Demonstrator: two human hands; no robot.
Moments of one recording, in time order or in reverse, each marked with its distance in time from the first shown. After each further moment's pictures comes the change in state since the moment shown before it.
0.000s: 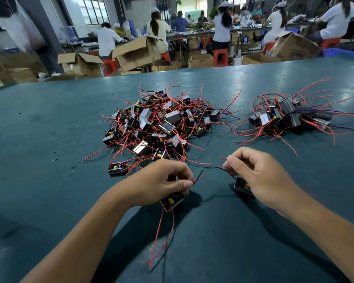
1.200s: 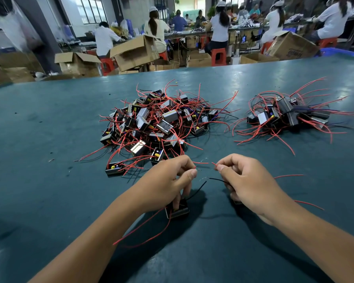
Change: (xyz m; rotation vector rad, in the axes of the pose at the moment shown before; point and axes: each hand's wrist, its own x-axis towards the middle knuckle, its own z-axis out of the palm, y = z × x) left_hand 0.008 0.008 0.025 -0.023 0.173 -0.040; right_hand -0.006 0.002 0.027 0.217 0.006 0.197
